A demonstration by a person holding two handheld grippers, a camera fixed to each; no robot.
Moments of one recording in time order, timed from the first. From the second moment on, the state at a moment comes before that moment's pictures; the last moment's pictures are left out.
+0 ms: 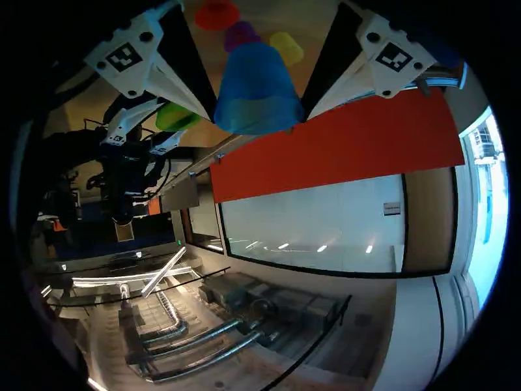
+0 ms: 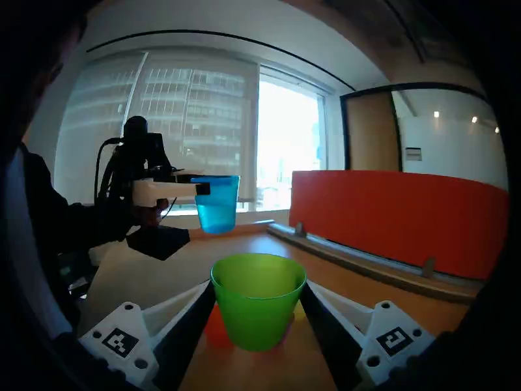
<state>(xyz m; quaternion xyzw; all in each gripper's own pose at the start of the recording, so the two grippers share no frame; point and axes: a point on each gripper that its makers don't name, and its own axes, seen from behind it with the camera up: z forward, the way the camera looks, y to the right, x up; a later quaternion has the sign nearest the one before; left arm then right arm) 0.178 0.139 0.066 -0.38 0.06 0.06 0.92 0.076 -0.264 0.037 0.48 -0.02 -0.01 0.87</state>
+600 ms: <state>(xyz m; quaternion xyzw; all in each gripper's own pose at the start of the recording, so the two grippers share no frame) 0.196 0.141 0.058 -0.36 0.11 0.15 0.91 0.072 -0.286 0.020 0.51 -0.02 -0.01 0.86</state>
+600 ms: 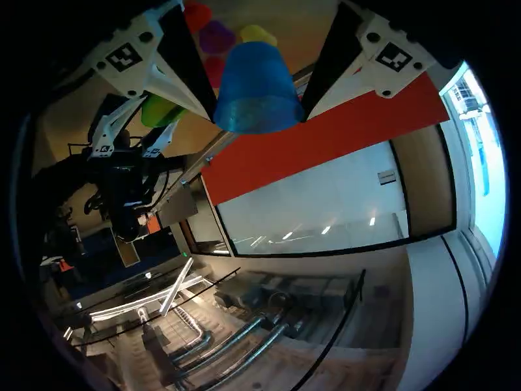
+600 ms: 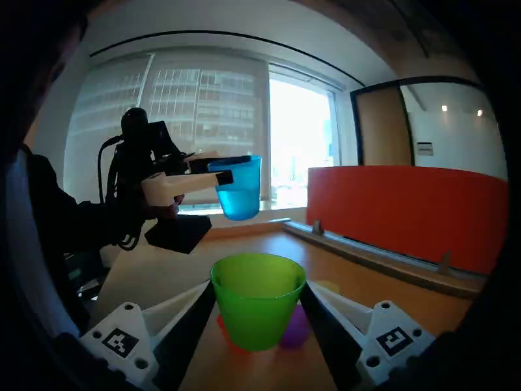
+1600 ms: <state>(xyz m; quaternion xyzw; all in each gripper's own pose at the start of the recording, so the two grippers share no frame) 0.213 0.168 0.043 -0.36 0.19 0.30 0.86 0.075 -0.330 -0.005 0.56 -0.02 -0.02 0.83</state>
